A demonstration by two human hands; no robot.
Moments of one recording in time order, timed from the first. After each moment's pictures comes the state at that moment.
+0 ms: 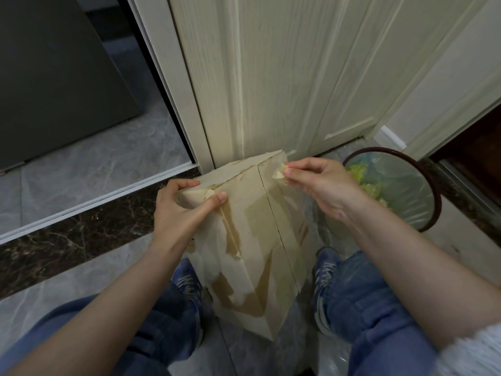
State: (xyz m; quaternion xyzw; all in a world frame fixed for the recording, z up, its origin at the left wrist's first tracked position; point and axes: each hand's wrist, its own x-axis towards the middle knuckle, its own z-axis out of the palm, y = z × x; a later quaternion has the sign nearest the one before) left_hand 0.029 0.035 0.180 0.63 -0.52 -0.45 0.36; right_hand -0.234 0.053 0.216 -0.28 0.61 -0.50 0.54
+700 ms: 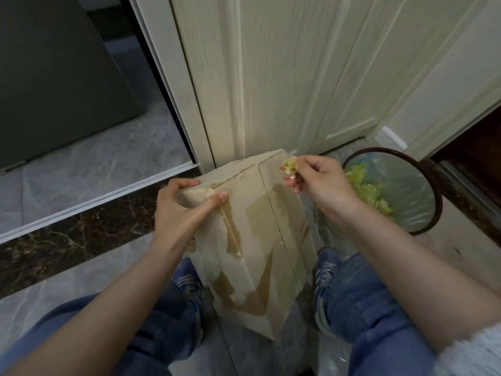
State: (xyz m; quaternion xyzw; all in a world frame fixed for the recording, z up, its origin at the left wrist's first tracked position) left_hand 0.028 0.036 0.181 0.64 -0.52 -0.45 0.35; right_hand -0.230 0.054 0.212 -0.38 0.62 -0.48 0.49
